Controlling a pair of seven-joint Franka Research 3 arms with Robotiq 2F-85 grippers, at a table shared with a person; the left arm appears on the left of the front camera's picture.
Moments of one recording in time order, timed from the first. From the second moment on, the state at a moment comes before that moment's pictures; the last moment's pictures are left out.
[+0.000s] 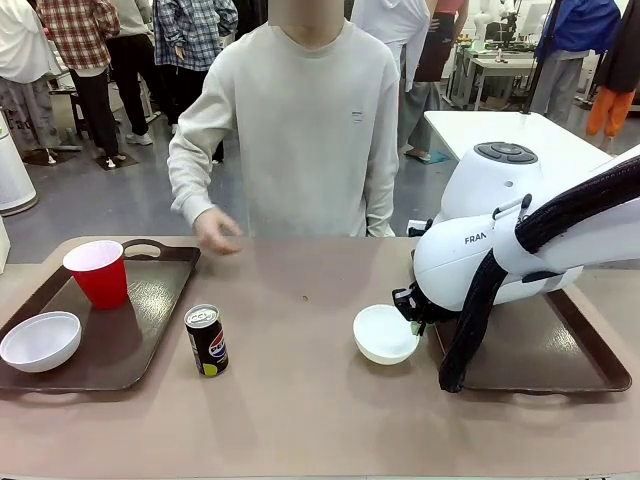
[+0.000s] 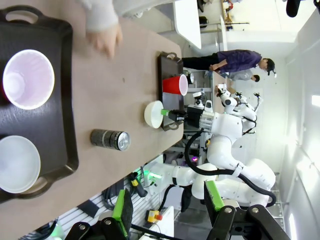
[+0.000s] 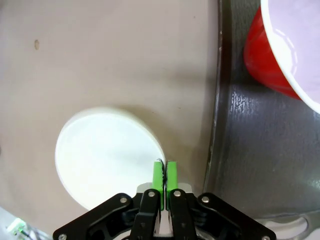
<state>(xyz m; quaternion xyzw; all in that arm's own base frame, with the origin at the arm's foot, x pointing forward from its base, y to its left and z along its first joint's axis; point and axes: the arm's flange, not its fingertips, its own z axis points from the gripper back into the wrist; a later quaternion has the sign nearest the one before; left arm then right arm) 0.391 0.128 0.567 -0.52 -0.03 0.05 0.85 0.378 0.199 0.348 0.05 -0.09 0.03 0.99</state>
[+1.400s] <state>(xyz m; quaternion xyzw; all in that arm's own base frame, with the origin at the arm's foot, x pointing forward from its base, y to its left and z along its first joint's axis) 0.391 0.127 0.567 -0.52 -0.03 0.05 0.85 0.320 0.049 0.492 -0.10 -0.07 0.00 0.99</state>
